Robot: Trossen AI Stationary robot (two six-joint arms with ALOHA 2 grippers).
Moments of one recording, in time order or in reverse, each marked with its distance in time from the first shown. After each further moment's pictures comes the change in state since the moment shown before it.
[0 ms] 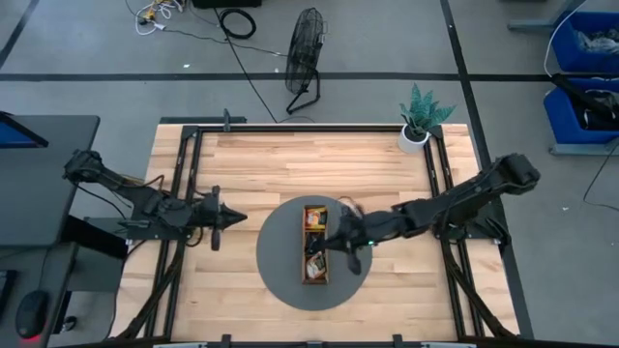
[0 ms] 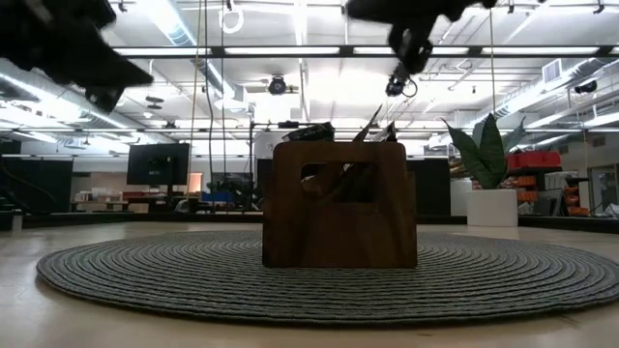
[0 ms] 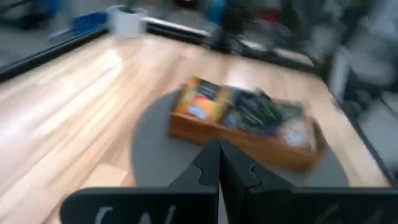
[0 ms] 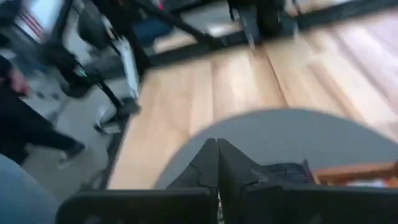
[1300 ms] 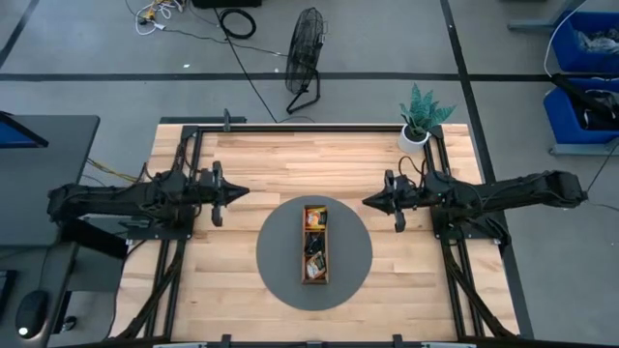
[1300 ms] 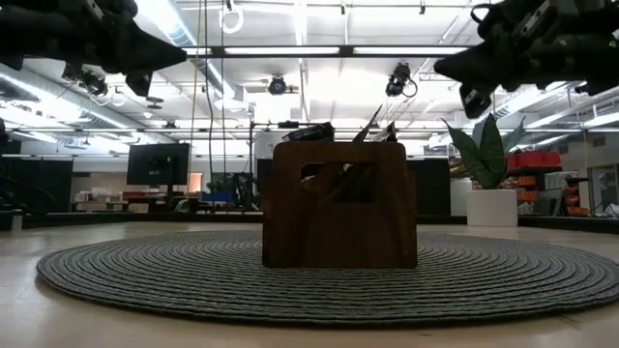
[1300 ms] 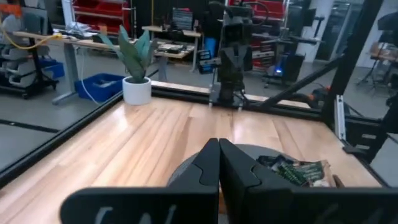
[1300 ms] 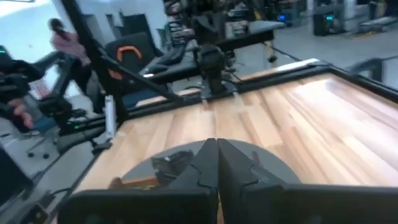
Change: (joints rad) left arm 0.514 -0.068 0.000 0.198 0.513 0.309; right arm -0.393 -0.684 -0.688 0.405 -0.280 -0.158
